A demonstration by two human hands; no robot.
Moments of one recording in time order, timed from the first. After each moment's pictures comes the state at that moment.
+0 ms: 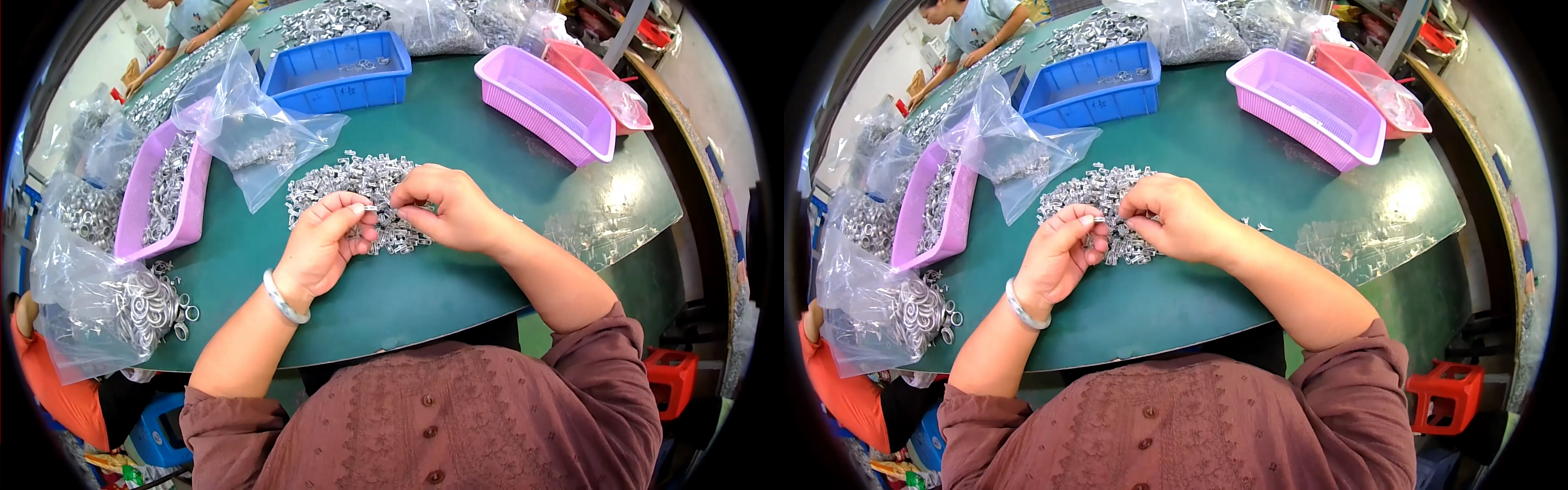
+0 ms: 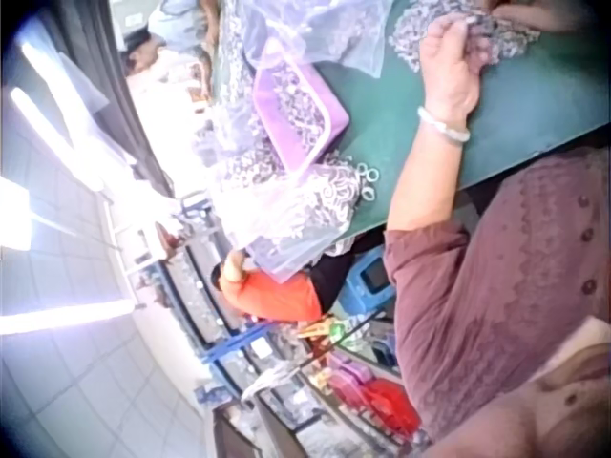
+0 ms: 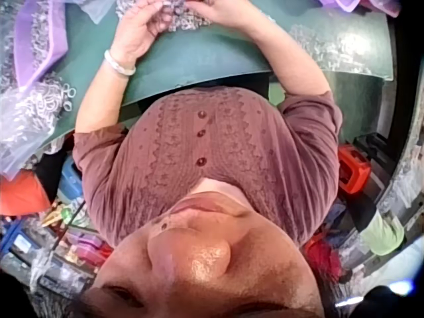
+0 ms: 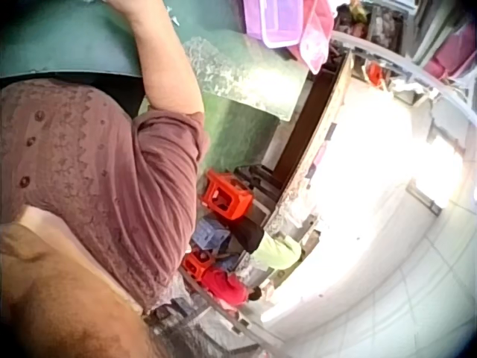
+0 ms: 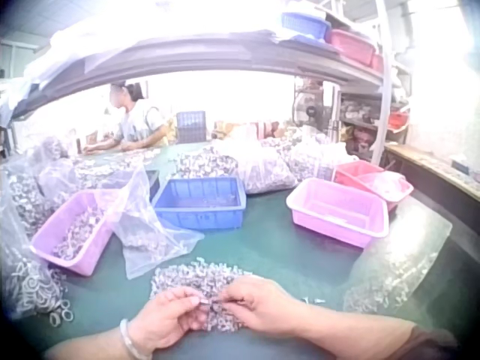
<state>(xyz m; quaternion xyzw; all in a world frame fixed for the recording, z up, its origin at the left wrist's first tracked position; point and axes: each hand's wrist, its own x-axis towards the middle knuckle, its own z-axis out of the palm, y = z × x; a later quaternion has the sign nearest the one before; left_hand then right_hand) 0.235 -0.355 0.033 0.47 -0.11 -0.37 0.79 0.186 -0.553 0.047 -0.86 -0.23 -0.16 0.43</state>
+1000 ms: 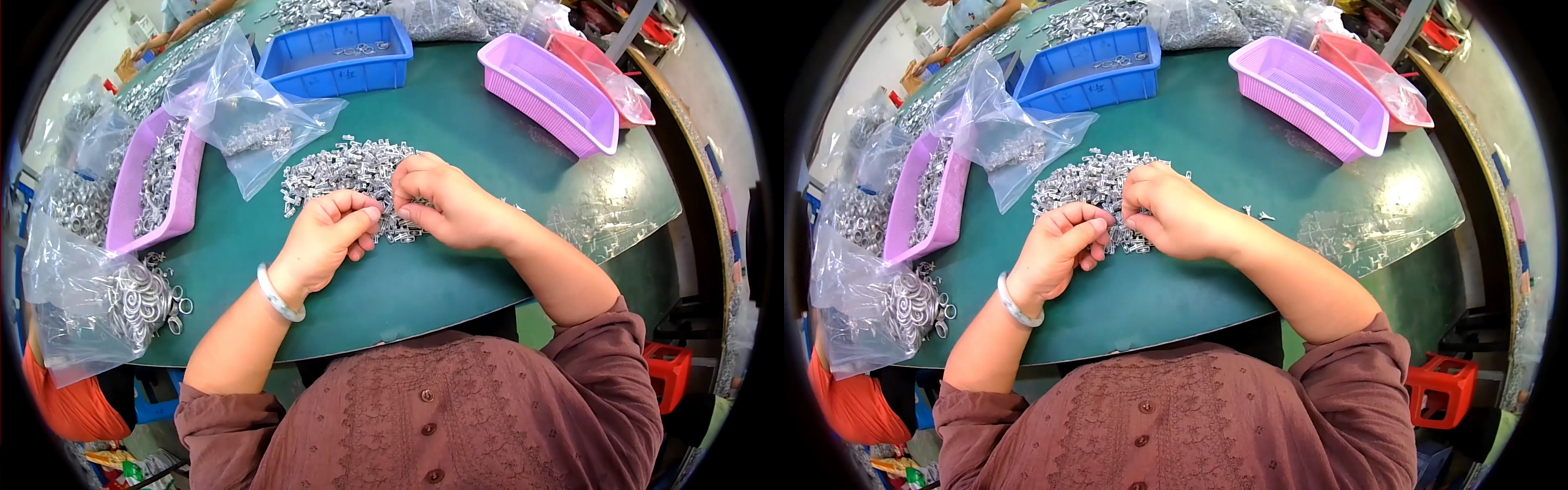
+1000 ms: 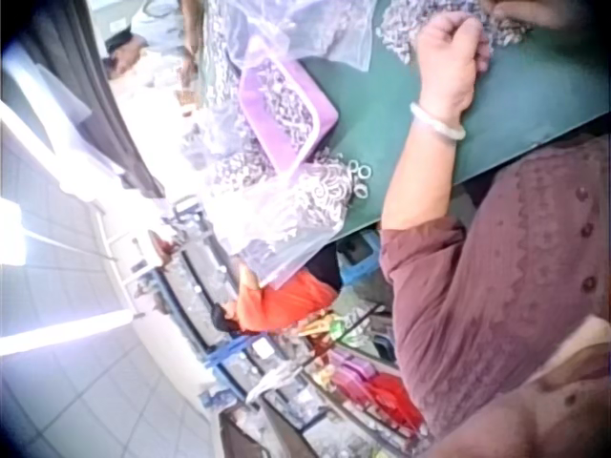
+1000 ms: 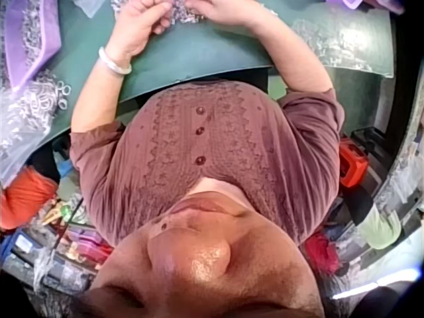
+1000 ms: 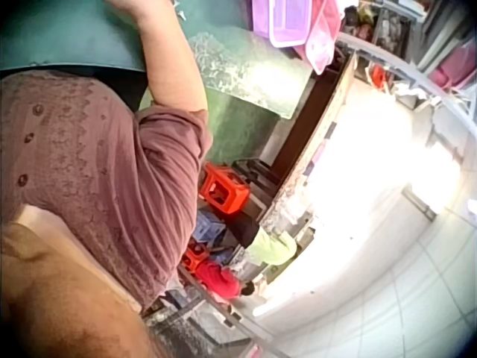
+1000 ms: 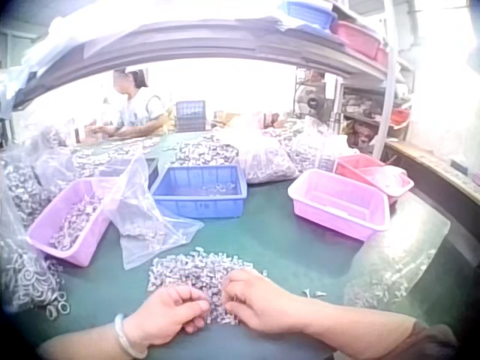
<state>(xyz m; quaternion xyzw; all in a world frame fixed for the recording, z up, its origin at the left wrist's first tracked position) 0.227 -0.354 0.040 0.60 -0.13 -0.36 0.70 0.184 -0.552 0.046 -0.89 -0.28 -0.11 0.35</state>
